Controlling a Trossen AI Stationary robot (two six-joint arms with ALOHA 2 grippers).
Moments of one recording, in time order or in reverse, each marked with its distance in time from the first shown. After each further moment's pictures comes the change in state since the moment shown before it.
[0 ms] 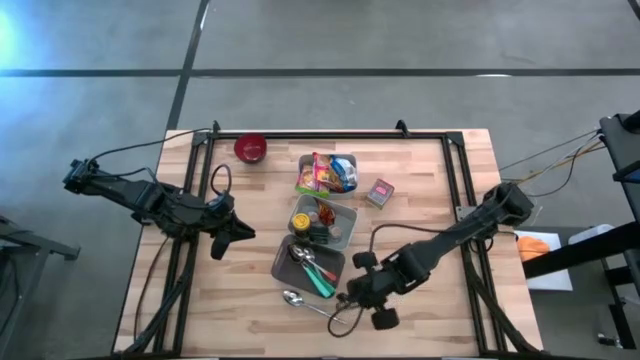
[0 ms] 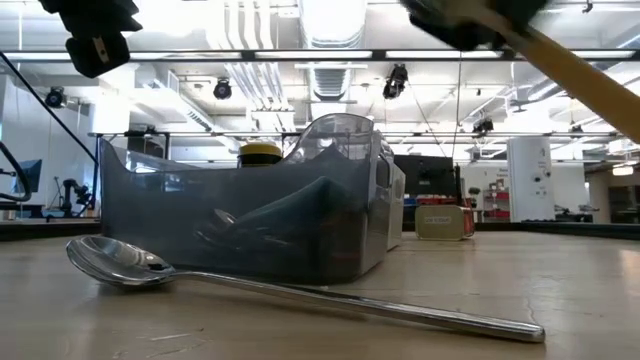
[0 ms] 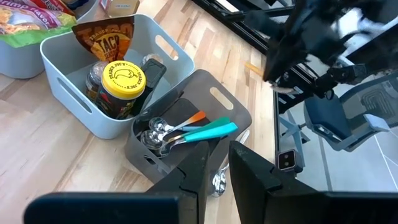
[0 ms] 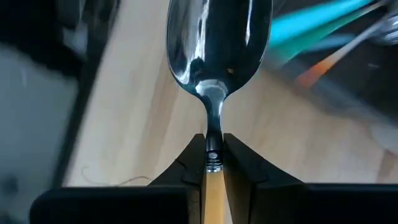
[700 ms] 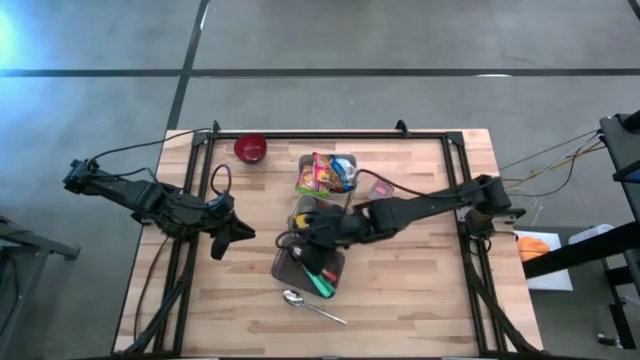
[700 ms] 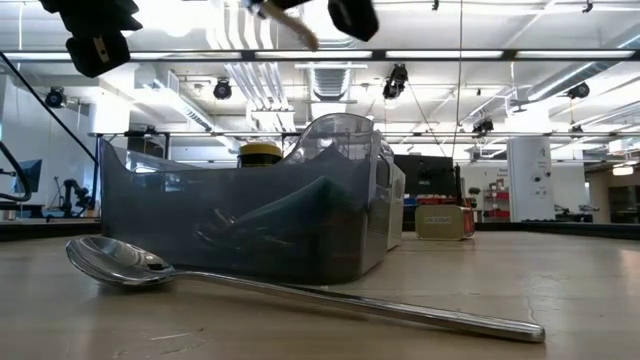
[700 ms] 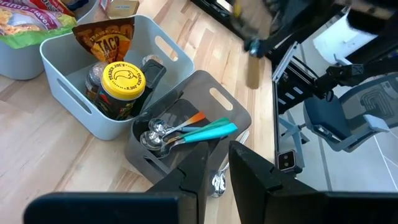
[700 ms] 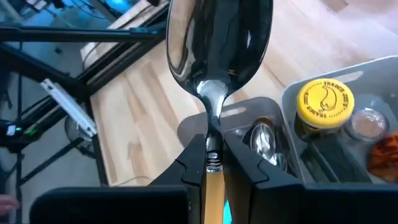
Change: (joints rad) left arm 0.000 0.000 0.000 0.001 0.000 0.000; right arm -0.279 0.092 0.313 0.159 0.197 0.511
